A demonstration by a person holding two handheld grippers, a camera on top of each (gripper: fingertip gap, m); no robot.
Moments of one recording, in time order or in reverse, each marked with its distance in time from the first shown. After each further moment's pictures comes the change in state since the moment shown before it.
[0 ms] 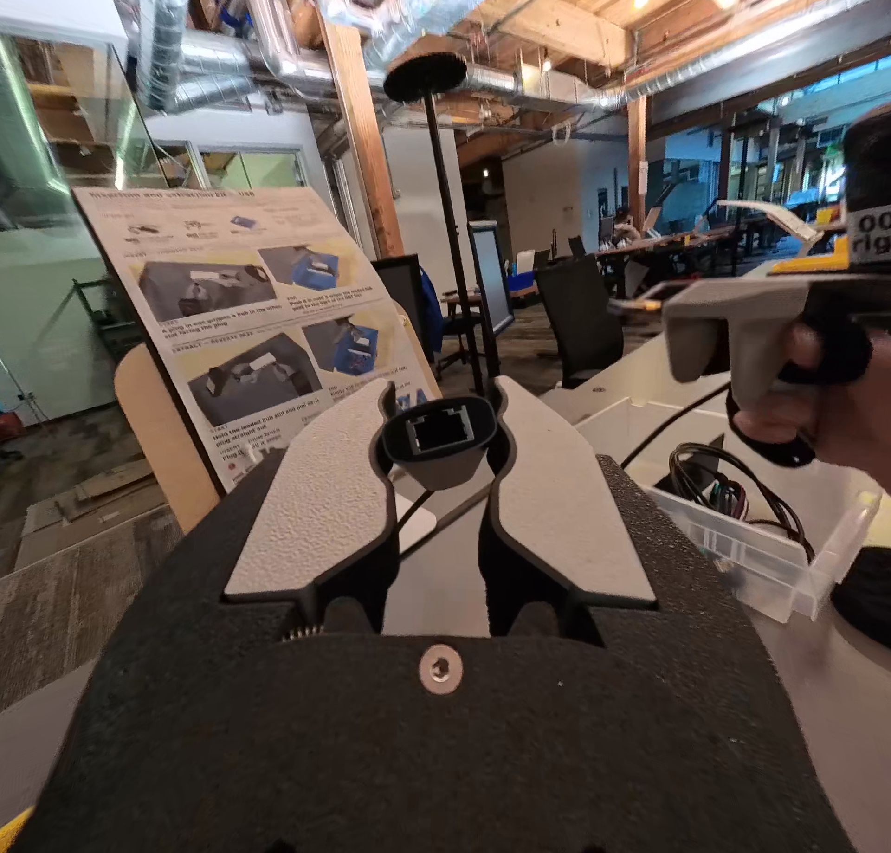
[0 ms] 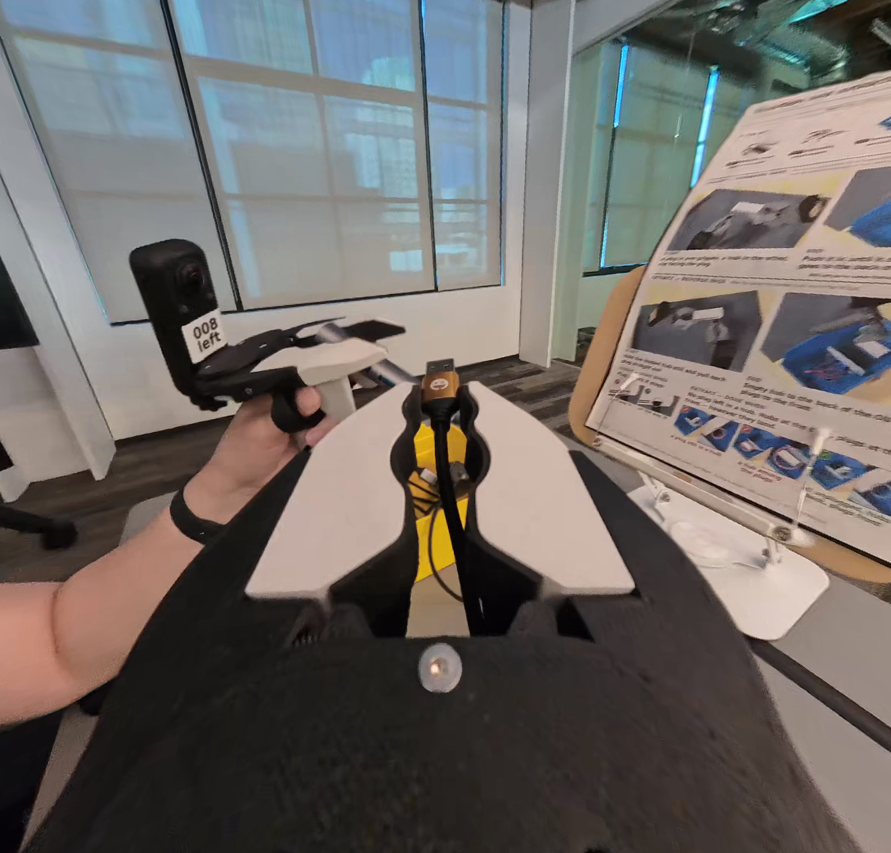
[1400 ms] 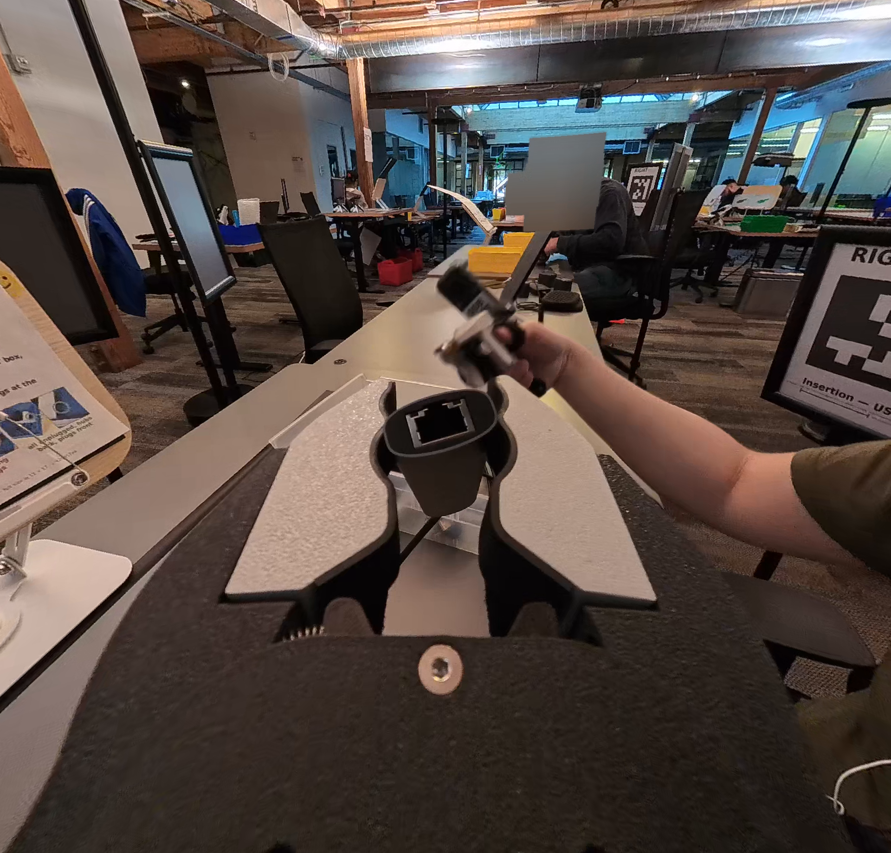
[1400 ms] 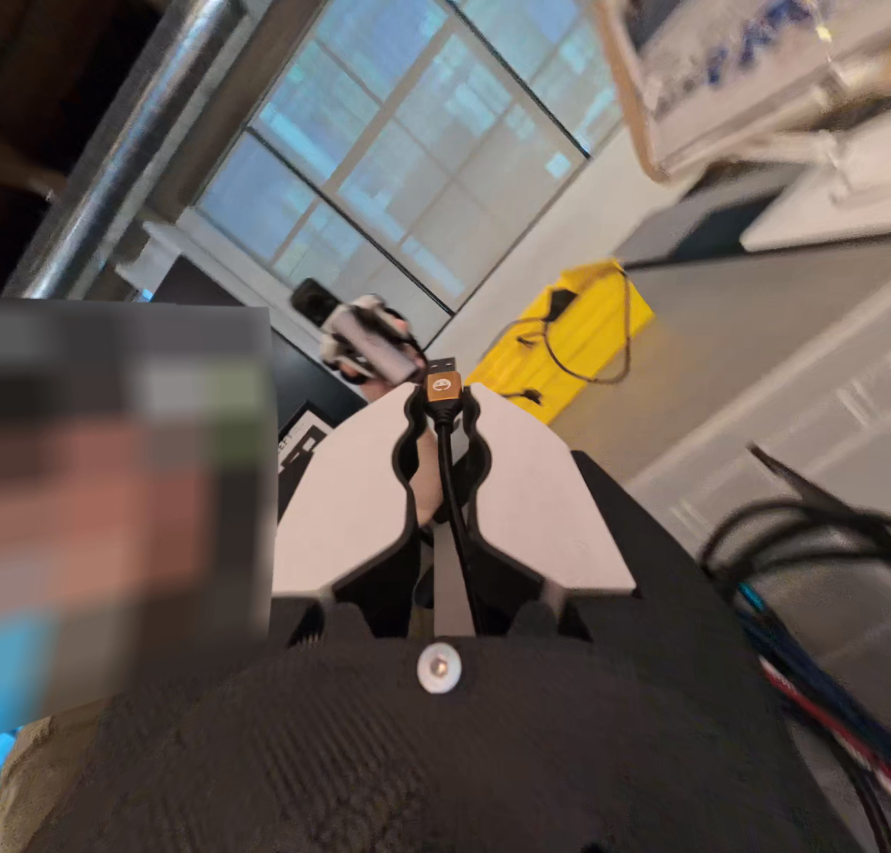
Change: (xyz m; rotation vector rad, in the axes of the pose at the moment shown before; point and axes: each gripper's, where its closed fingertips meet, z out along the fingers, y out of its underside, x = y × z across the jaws) left arm 0.136 0.001 0.011 -0.087 0.582 -0.255; right arm 0.098 0.064 -0.181 -0.139 -0.256 0.879
